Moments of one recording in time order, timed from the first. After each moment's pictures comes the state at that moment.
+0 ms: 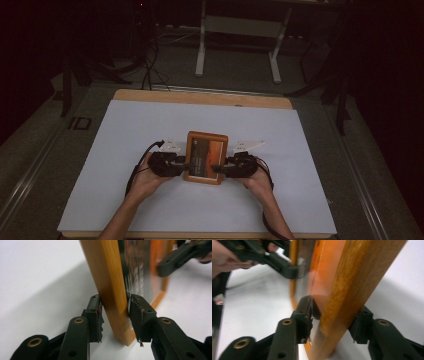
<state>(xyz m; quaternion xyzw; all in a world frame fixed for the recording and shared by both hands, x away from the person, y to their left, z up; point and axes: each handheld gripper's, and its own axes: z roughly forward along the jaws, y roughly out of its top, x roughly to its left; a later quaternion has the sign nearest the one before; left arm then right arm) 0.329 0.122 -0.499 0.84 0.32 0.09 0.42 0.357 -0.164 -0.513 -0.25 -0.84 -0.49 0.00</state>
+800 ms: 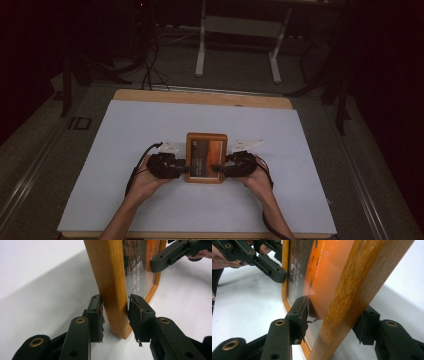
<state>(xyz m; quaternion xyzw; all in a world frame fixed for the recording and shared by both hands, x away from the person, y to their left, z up) 0.324 0.123 -0.500 0.85 0.33 0.06 0.42 0.359 -0.161 -0.510 -0.24 -0.85 -0.47 -0.02</state>
